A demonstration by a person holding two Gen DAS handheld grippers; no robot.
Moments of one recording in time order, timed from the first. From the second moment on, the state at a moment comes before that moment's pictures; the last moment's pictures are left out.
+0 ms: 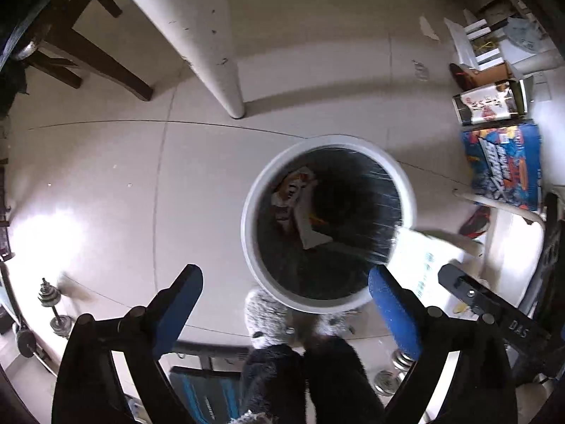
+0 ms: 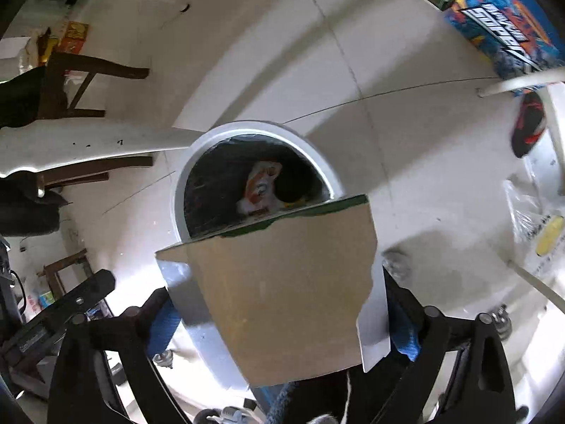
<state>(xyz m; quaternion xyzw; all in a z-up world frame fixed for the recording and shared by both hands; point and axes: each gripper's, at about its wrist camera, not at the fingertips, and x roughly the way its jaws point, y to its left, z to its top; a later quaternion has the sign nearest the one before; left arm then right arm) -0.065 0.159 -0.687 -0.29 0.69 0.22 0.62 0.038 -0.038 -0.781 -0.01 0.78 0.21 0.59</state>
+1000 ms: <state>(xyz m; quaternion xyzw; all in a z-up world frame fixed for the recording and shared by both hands) -0.127 0.122 -0.488 -0.24 0.68 0.22 0.66 -0.023 -0.039 -0.558 -0.18 0.70 0.20 0.66</state>
